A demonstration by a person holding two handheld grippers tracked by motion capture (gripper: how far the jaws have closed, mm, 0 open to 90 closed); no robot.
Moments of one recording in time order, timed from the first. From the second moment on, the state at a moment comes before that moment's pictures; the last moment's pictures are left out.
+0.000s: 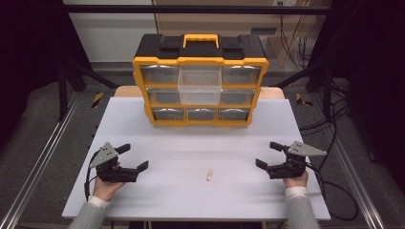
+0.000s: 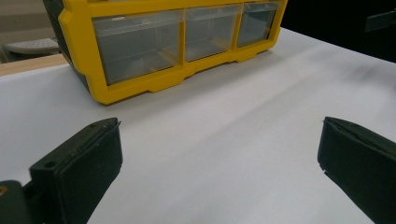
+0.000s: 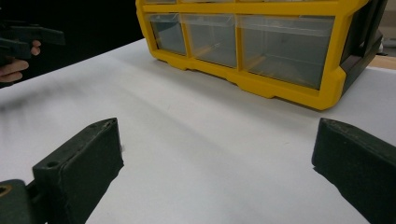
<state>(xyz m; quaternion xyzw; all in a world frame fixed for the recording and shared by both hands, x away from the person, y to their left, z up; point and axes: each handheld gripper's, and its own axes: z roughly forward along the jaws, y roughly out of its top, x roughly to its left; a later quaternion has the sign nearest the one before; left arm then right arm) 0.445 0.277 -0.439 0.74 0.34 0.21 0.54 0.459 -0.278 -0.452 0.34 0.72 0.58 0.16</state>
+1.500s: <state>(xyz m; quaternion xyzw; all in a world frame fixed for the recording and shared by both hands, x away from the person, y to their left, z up) 0.440 0.232 -0.421 0.75 0.35 0.21 0.52 0.458 -0.278 -0.451 0.34 0.73 0.57 0.16</state>
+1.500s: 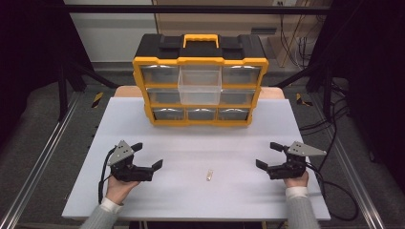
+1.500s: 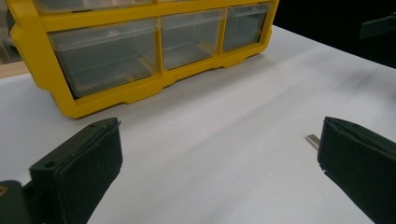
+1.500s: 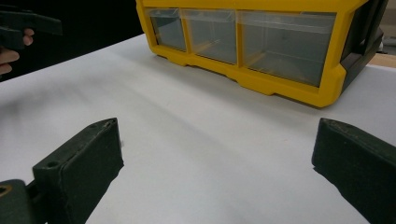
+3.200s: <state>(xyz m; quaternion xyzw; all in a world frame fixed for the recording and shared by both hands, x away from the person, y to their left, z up) 0.447 0.169 -0.412 0.78 0.32 0.19 0.51 0.458 -0.278 -0.451 0.34 0.73 0.57 0.16</state>
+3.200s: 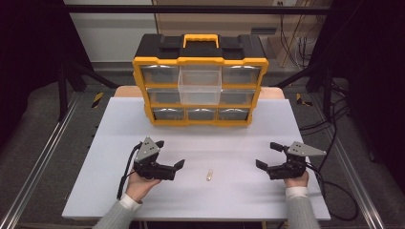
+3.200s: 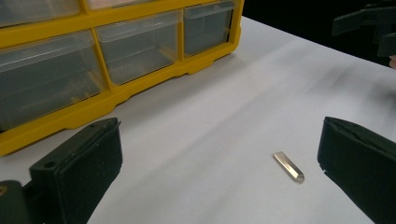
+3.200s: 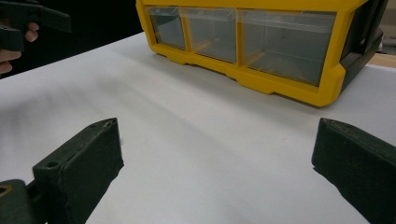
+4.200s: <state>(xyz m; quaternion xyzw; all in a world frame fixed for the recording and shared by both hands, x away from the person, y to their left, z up) 0.450 0.128 -0.421 0.80 0.31 0.17 0.49 0.458 -0.278 -0.451 0.34 0.73 0.57 0.16</state>
